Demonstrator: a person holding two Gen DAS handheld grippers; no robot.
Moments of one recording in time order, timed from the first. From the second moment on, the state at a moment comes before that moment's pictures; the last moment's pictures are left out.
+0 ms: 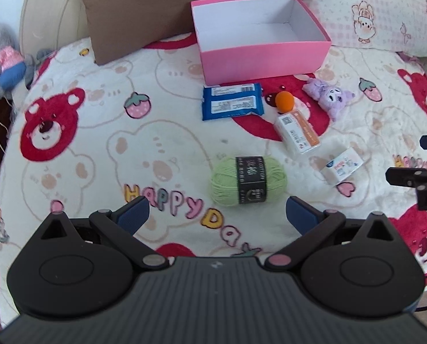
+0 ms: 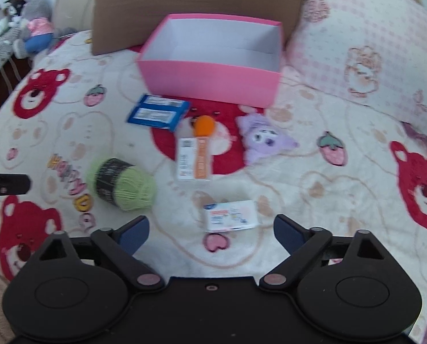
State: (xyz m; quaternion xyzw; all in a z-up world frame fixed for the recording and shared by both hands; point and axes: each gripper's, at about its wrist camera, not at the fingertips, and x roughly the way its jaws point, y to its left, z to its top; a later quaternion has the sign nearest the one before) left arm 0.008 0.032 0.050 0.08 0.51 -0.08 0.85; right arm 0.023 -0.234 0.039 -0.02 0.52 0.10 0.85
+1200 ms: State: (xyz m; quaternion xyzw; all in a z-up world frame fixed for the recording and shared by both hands) left arm 0.065 0.068 -0.048 -0.06 0.49 -0.19 0.85; right arm 0.051 -0.145 -0.041 -0.09 0.44 0.30 0.84
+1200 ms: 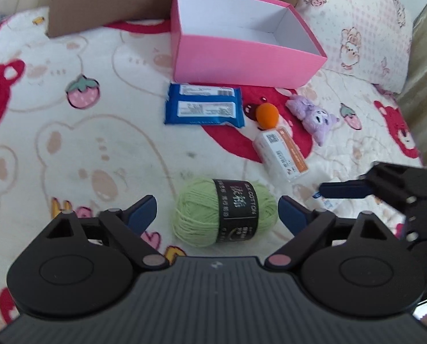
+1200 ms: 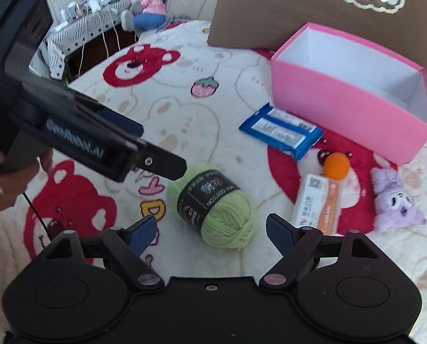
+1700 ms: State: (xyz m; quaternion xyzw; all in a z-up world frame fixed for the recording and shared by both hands) left arm 0.072 0.091 -0.102 -0.13 0.48 -0.18 0.85; right arm 0.046 -0.124 -0.096 -0.11 0.39 0.26 0.88
